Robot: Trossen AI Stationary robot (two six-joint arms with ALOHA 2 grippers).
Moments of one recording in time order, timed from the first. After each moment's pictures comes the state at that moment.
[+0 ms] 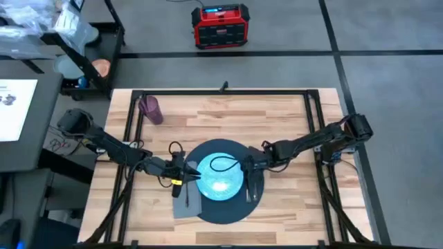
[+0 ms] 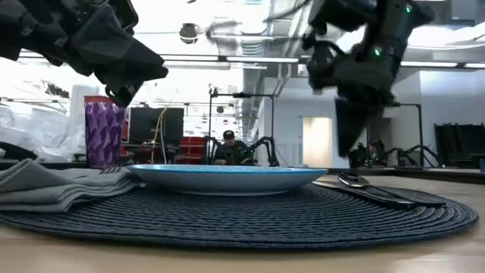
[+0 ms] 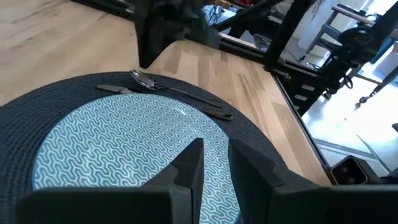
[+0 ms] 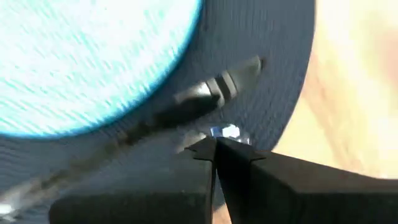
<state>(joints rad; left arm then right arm) -0.42 1.26 0.35 0.62 -0.33 -0.45 0.19 1.60 0.99 -0.58 0.21 0.62</state>
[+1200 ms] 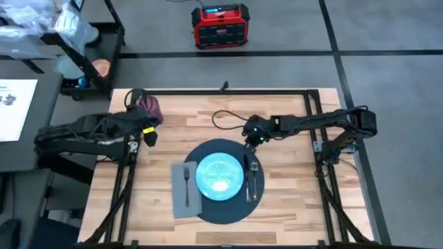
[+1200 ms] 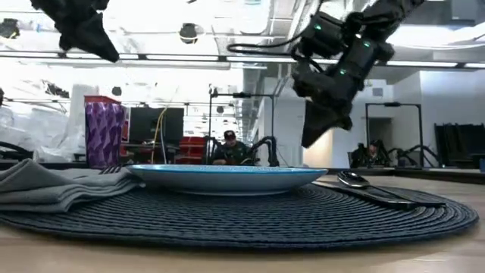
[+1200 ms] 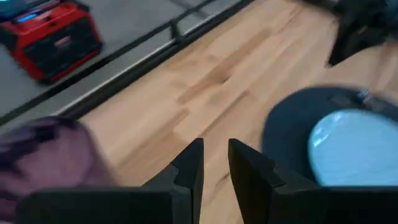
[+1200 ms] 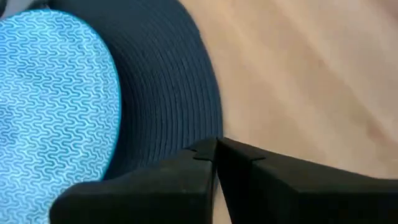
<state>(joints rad) 0.10 0.63 0.89 -1.01 -0.49 -0.42 -0.15 1.53 0.82 -0.23 0.03 0.44</state>
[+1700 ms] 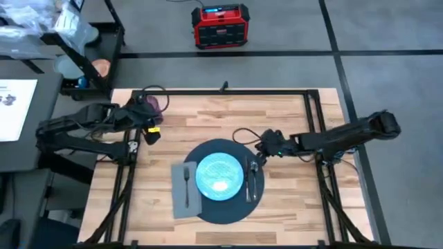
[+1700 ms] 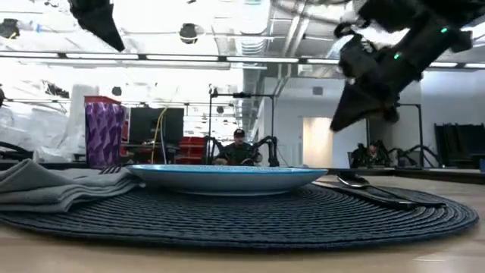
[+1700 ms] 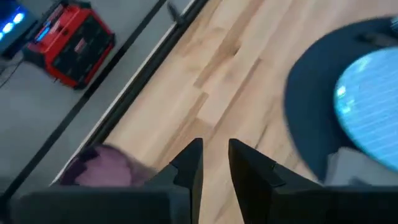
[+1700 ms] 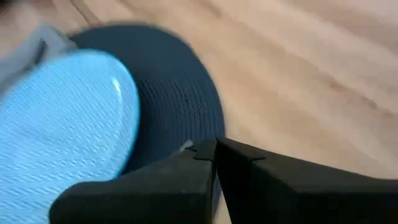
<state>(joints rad) 0.14 0.85 1.11 -1.22 -0.47 -0.25 0.12 1.18 0.55 -0.11 0.45 0.74</state>
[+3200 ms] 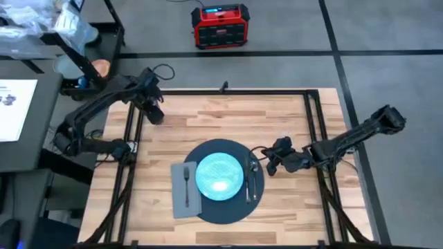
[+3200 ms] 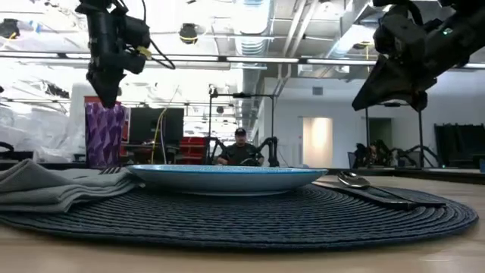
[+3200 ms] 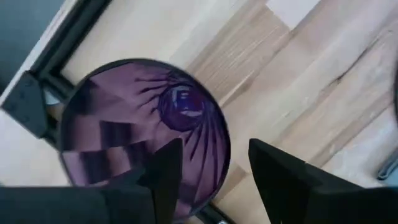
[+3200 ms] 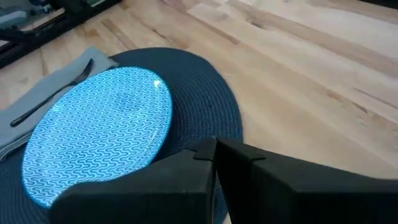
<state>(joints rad) 0.91 1.23 1.11 -1.25 -0.05 0.19 0.37 1.08 0.48 -0.12 0.68 0.82</state>
